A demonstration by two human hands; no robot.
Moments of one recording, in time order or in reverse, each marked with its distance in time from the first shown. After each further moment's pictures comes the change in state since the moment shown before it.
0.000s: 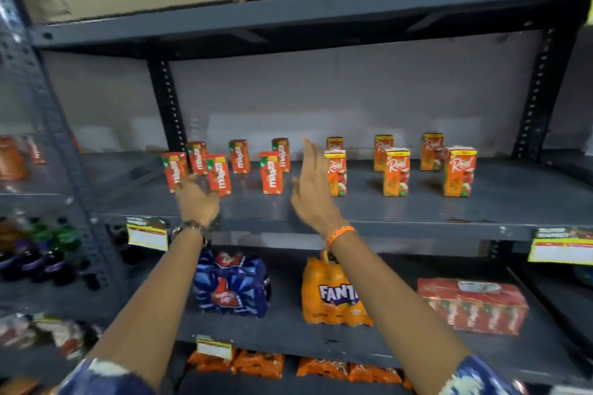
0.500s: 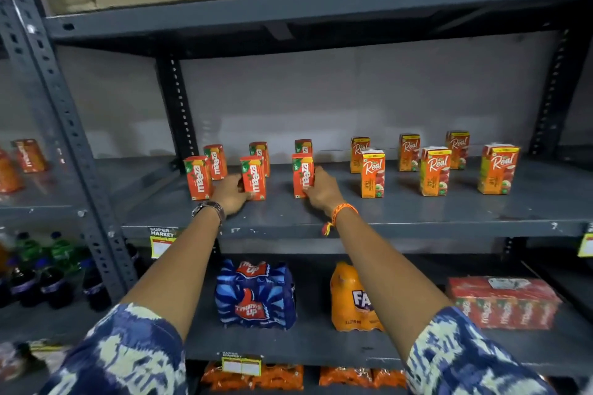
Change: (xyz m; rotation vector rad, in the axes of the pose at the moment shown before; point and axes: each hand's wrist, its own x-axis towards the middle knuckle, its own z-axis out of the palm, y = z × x) left_hand 0.087 -0.034 0.016 0.004 -0.557 0.261; right_hand 0.056 0.000 0.089 0.049 -0.219 0.476
